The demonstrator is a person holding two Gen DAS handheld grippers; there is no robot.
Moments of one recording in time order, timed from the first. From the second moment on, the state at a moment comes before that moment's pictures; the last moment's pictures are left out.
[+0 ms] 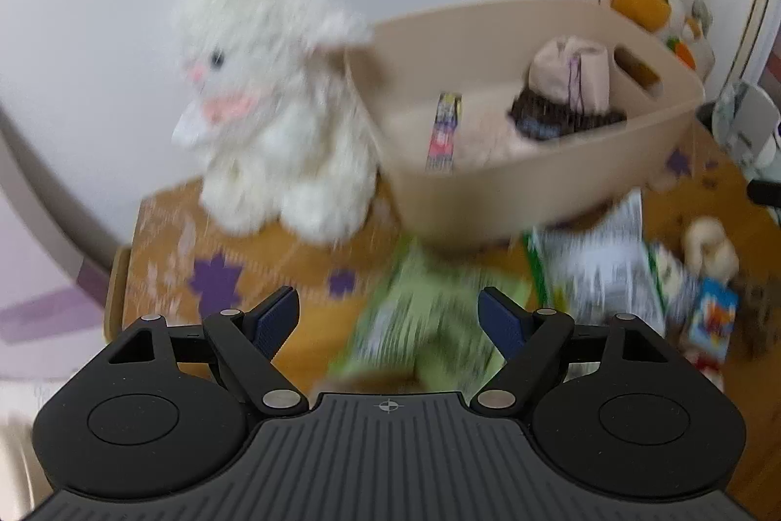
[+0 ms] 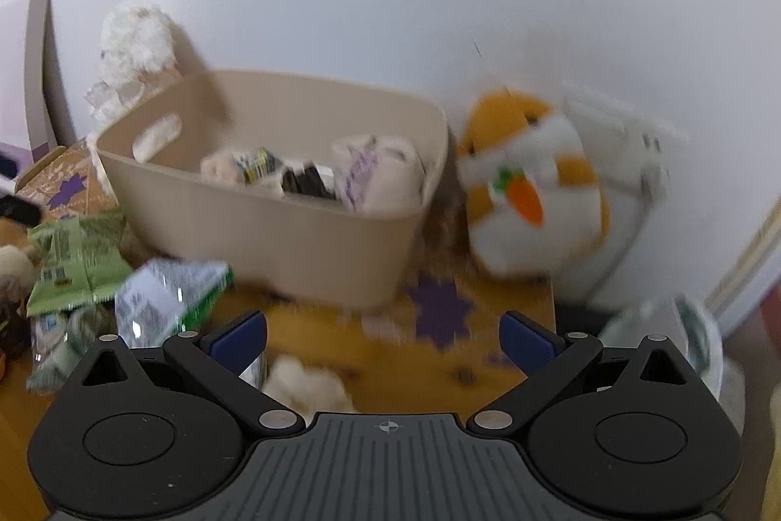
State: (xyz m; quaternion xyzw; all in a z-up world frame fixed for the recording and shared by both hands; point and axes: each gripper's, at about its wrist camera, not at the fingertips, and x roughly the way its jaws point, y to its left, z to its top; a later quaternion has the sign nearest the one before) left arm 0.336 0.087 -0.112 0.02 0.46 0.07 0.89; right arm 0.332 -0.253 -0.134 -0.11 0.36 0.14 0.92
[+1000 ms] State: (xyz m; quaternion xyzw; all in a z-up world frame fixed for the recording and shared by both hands) left arm 0.243 0.074 -0.201 0.02 0.56 0.04 0.83; right arm 0.269 -0.257 -0.213 -0.12 0.47 0.15 0.86
